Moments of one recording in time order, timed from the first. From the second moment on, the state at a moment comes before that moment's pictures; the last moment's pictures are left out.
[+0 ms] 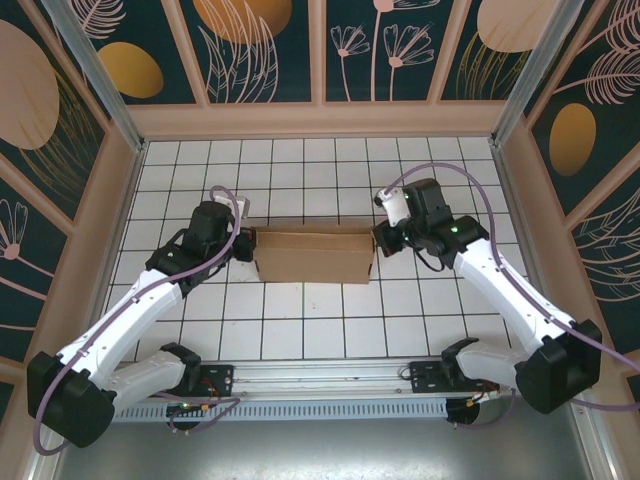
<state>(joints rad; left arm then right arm) -0.48 1.05 0.83 -0.50 0.02 -0.33 0.49 1.19 1.04 -0.69 -0.23 0.02</state>
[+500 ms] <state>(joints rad) -0.48 1.05 0.83 -0.50 0.01 -0.33 0.49 1.25 1.10 -0.70 -0.23 0.49</state>
